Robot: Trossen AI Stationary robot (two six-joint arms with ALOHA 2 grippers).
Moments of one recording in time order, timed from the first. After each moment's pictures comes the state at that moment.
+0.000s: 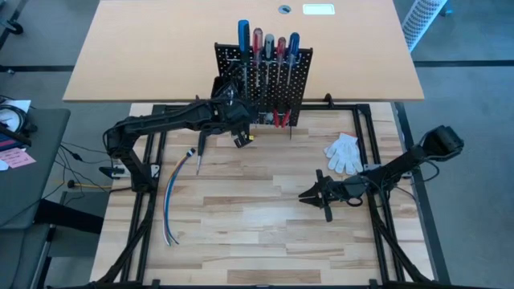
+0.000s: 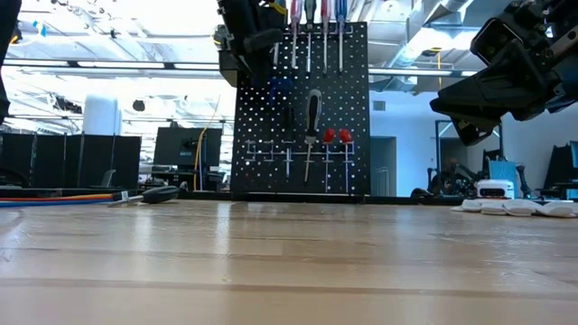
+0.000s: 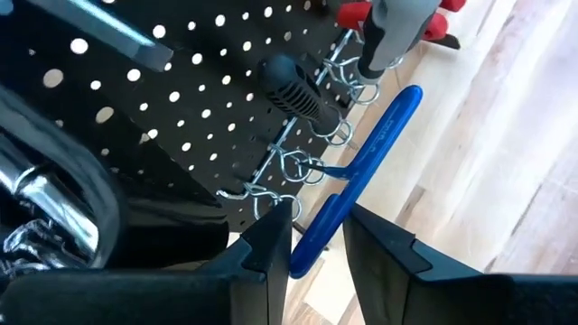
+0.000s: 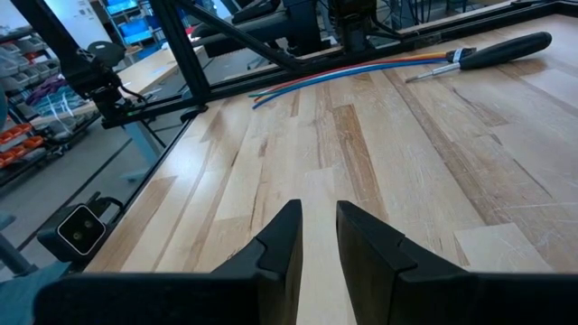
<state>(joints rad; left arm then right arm) 0.26 1.70 1.69 -0.97 -0.53 -0.03 0.38 1.25 0.13 0.93 0.27 0.34</state>
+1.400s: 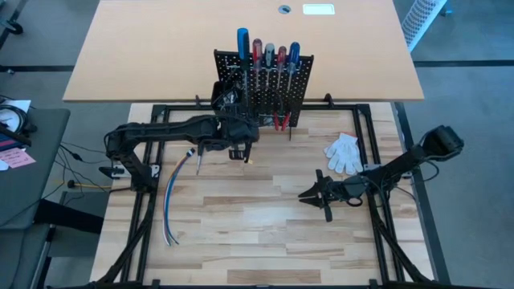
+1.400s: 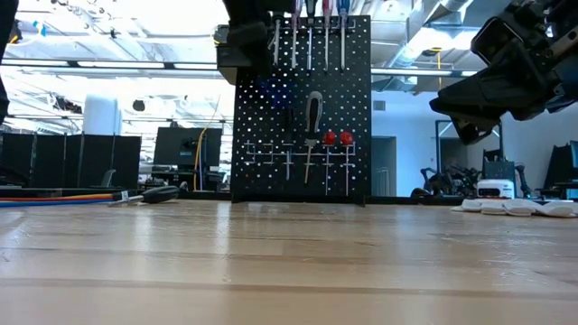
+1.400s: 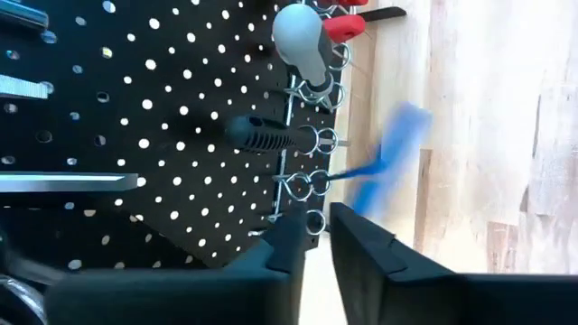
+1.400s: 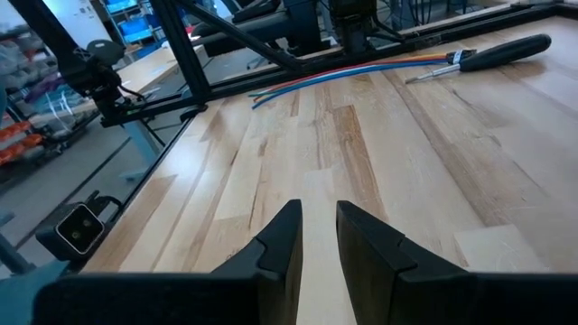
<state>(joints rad) 0.11 1.70 1.69 -0.98 -0.66 0.34 0.38 1.25 0.13 0.93 0.27 0.32</state>
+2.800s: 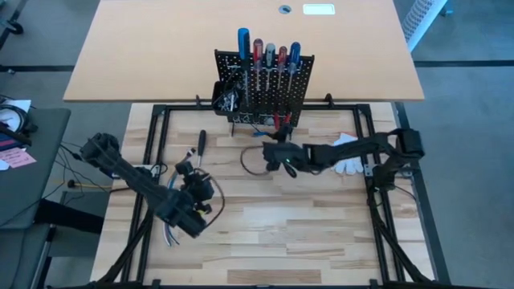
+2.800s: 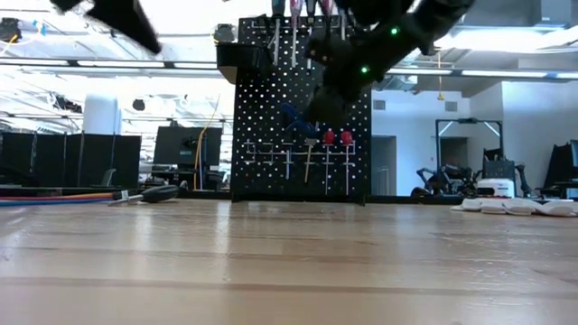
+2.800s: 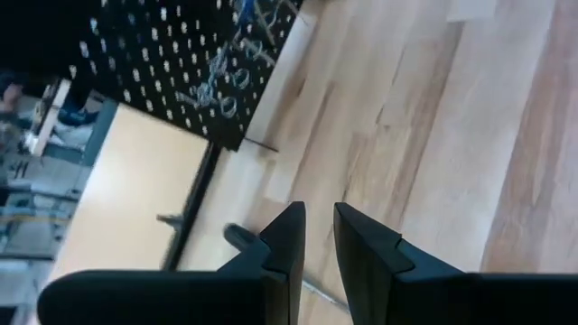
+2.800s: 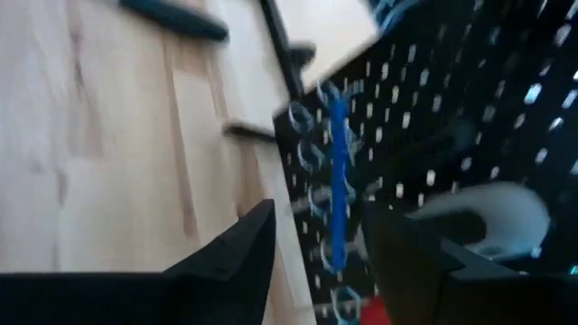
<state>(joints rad) -0.61 1.50 1.24 -1.36 -0.98 -0.83 -0.04 1.70 1.00 0.17 0.71 -0.46</state>
